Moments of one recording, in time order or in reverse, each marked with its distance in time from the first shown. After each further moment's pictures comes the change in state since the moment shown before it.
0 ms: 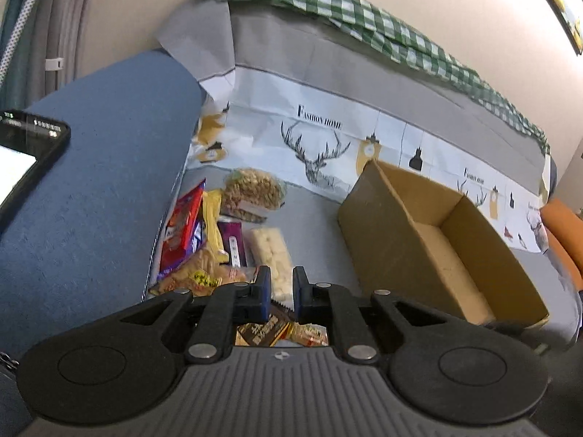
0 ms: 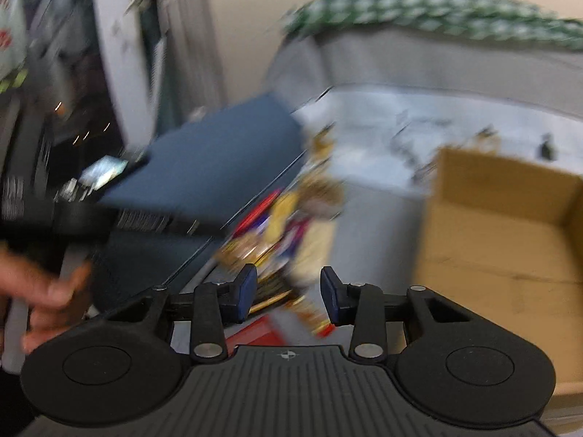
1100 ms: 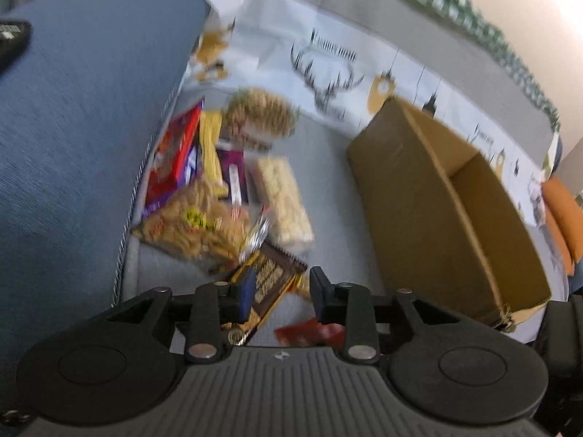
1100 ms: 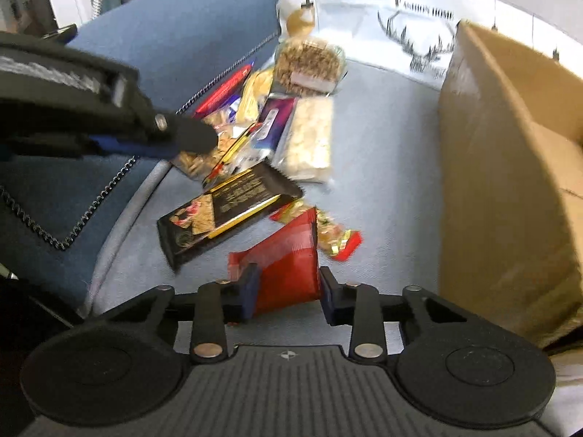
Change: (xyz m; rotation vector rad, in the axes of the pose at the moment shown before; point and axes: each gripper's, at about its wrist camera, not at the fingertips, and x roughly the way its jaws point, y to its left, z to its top) left arm 0.062 0.020 -0.005 -0.063 0.283 -0.031; right arm 0.103 0.009 -0.047 0.057 0.301 -0.177
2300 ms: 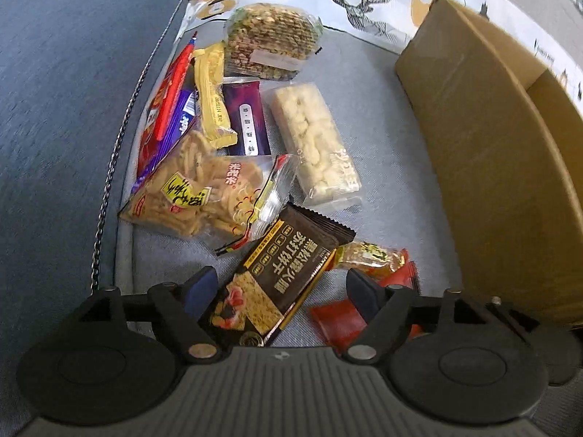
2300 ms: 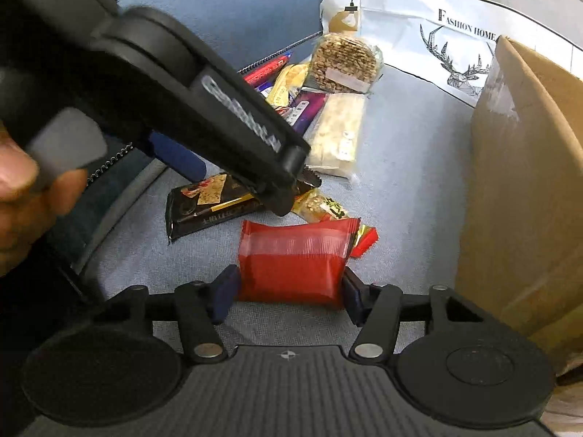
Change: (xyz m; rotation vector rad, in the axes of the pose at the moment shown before) left arm 0.070 -0.023 0.008 0.124 0.220 0.236; right arm 0.007 -0.003 -0.014 -0.144 -0.020 0.083
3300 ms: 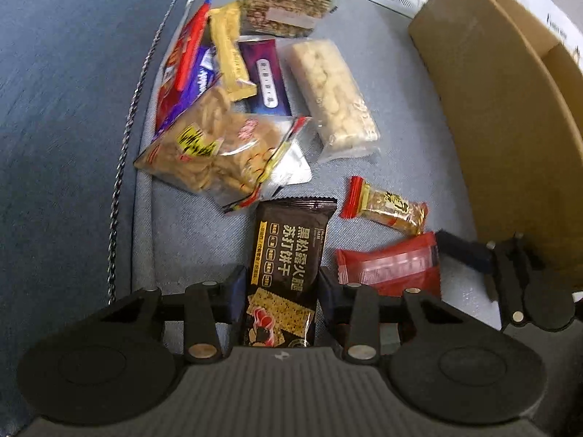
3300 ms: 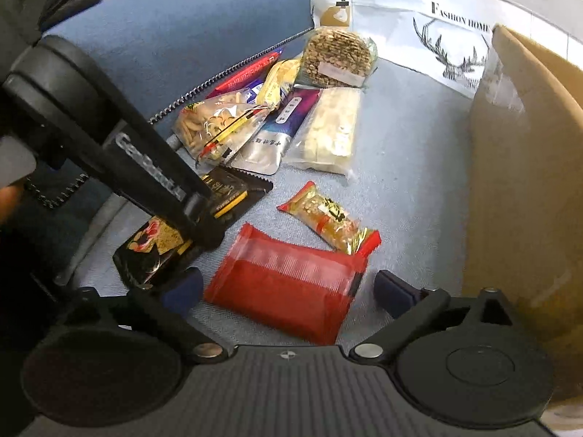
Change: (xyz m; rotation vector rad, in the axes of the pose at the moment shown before) left arm -0.004 0.000 -0.012 0.013 0.117 0.037; right arm 0.017 -0.001 0.004 0.023 -0.003 -0.015
